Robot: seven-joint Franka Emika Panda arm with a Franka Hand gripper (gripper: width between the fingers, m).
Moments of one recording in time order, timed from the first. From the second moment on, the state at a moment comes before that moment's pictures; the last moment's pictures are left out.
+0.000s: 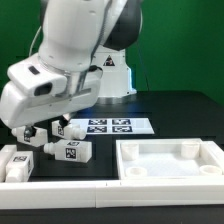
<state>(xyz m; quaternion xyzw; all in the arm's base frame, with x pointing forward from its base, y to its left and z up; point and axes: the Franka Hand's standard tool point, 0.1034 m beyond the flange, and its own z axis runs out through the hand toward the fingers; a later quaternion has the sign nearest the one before) 0.451 -0.149 0.031 0.90 0.35 -0.26 0.07</state>
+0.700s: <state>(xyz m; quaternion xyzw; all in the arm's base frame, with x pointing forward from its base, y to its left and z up) 0.437 -0.164 0.034 0.85 0.35 -0.38 0.11</state>
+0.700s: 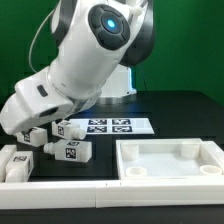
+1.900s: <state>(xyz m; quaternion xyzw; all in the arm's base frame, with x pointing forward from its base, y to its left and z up) 0.434 -0.182 0.017 0.86 0.29 -0.39 0.17</state>
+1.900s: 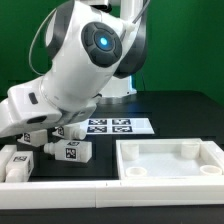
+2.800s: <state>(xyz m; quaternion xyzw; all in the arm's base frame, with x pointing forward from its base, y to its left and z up) 0.436 -0.180 0.013 0.86 0.29 -0.39 0.17</state>
